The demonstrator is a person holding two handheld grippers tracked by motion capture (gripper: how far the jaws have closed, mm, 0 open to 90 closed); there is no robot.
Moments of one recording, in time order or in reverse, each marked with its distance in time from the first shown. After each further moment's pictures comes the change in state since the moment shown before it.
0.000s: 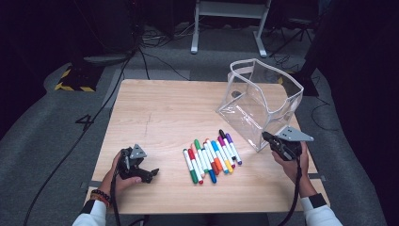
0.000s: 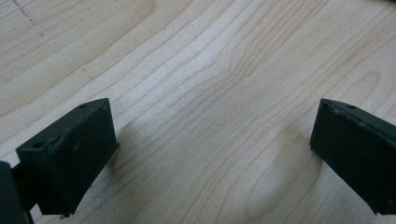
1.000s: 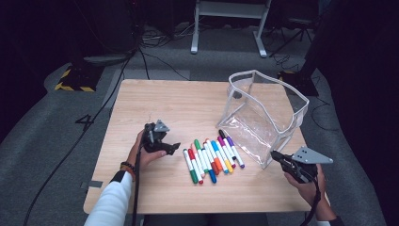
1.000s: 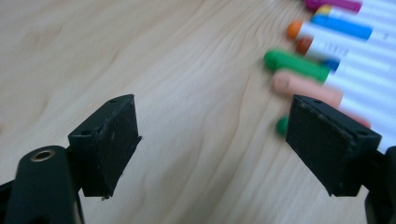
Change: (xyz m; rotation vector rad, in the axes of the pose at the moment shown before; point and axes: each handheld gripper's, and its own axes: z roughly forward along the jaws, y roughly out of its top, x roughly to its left) left arm -0.001 0.103 0.042 -0.081 -0.032 0.020; right arm 0.015 -0.027 -0.059 0.001 0.085 -0.018
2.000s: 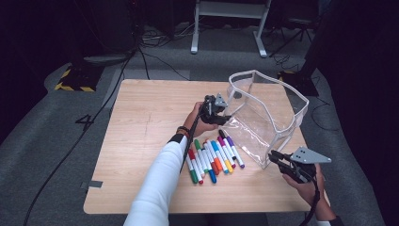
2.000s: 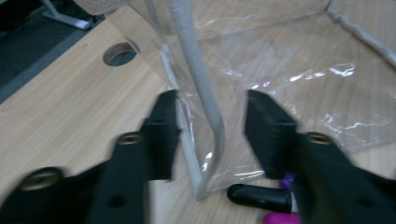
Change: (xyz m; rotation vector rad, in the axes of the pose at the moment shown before) left arm -0.055 0.155 0.106 -0.104 -0.113 0.269; right arm 0.001 -0.002 0.004 0.008 0.023 0.000
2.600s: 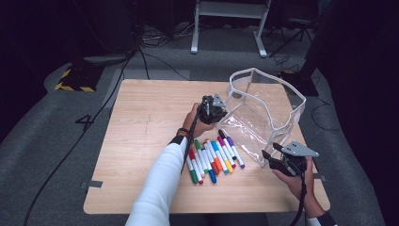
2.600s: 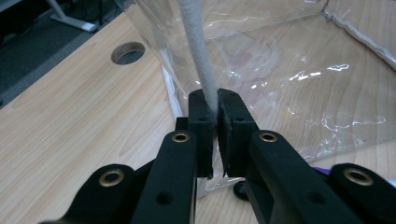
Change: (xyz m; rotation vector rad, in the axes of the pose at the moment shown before) left arm 0.003 -0.008 -0.005 -0.026 0.014 -0.019; right arm 0.002 0.004 0.029 0.051 -0.156 0.087
